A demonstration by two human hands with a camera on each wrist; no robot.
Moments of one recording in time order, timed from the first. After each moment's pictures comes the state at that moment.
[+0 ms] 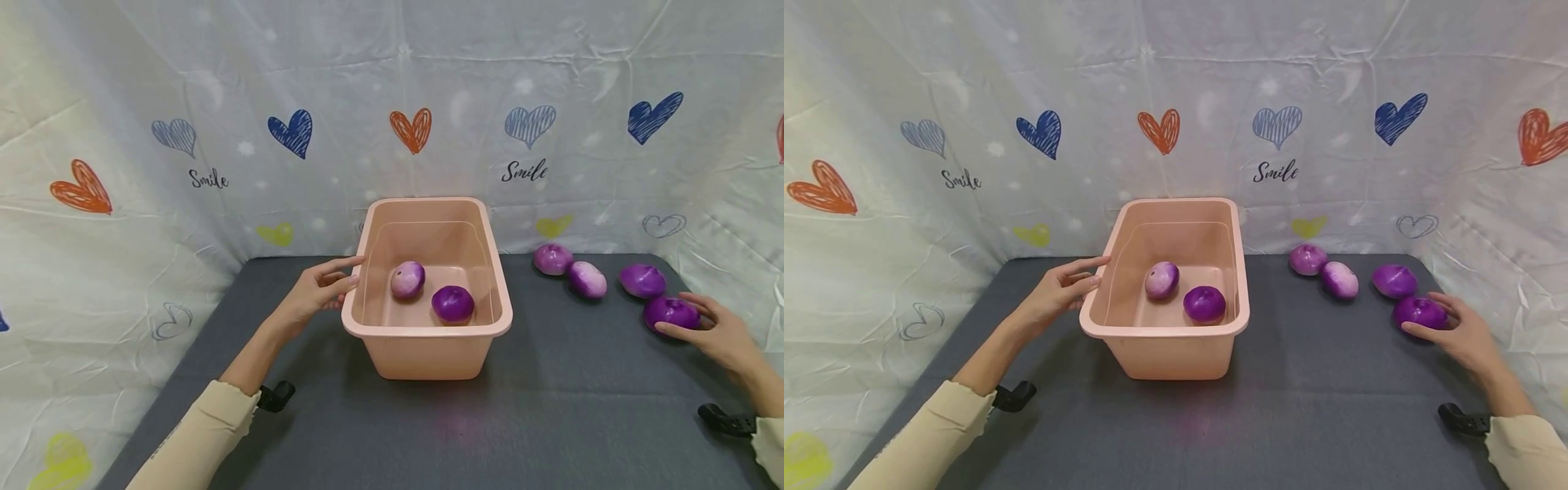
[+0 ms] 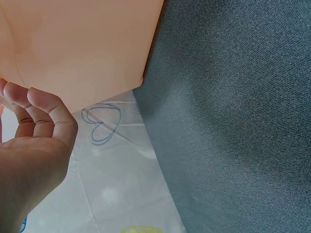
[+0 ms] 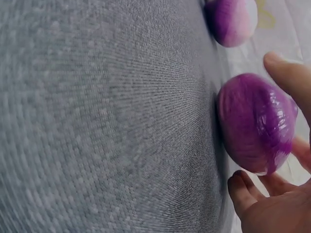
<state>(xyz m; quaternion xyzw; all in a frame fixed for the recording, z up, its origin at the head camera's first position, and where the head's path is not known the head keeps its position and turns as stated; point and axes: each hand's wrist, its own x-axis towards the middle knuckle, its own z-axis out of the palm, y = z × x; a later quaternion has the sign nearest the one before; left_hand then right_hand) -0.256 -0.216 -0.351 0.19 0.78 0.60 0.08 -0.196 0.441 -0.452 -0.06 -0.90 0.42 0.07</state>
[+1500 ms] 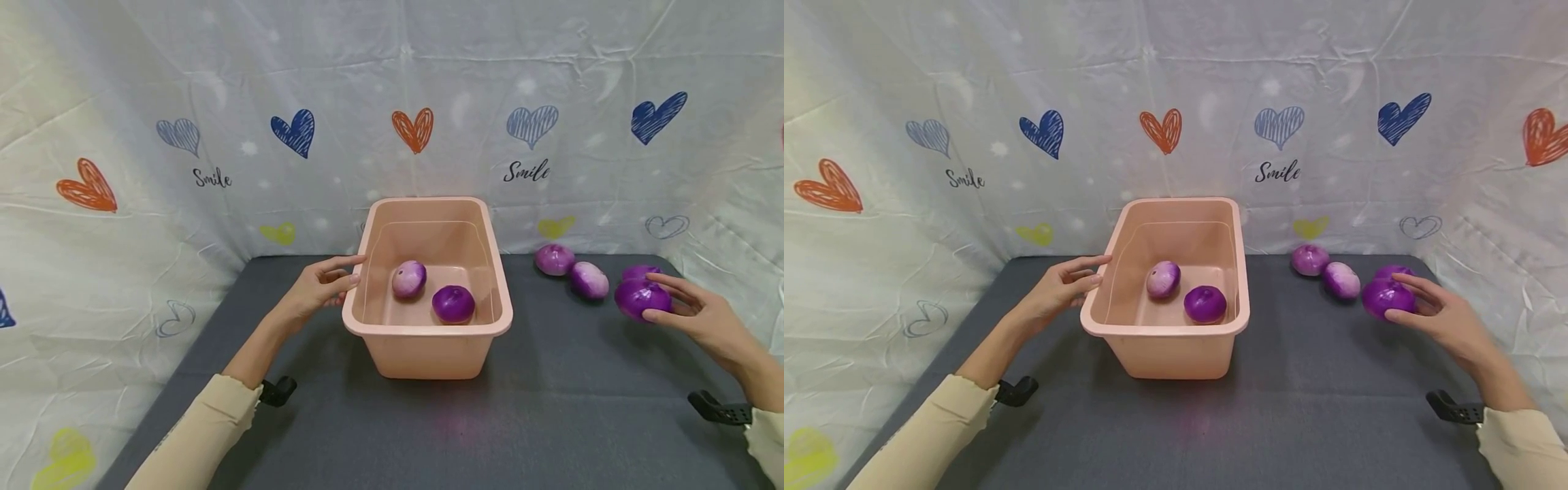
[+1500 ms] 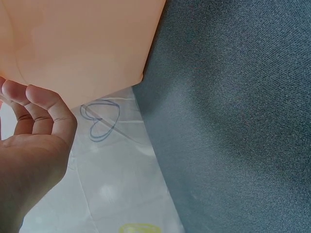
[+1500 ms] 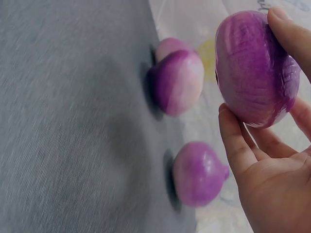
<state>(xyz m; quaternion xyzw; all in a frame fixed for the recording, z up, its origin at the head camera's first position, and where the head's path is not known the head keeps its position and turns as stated) -0.259 -0.216 -0.347 0.17 0.78 0.60 0.09 -0.199 0.410 -0.414 0.07 -0.86 0.50 0.06</state>
